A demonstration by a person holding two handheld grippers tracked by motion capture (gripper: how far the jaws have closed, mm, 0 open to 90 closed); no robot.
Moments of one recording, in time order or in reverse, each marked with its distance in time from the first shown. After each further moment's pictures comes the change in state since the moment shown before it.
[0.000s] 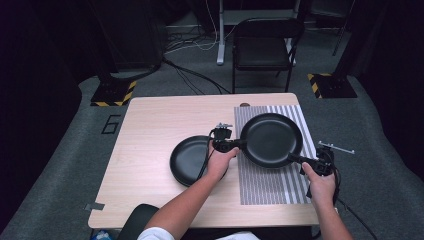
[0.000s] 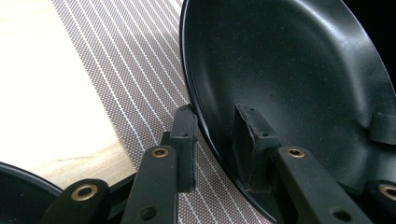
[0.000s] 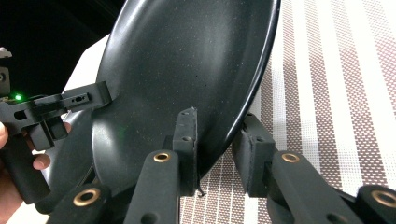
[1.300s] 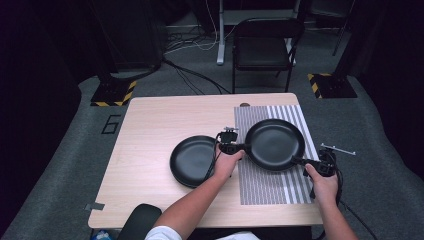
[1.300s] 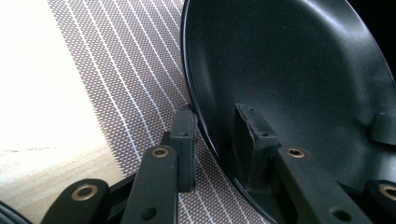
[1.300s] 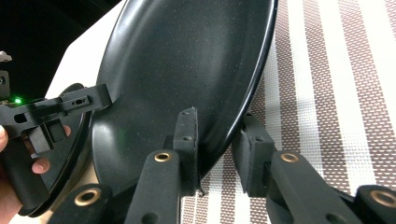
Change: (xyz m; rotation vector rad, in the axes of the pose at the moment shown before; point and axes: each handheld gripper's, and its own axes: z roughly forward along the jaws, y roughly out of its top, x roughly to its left) left arm 0.001 -0.011 0.032 0.062 0.015 -0.053; right arm -0.031 -0.002 0.009 0.050 -0.020 0.046
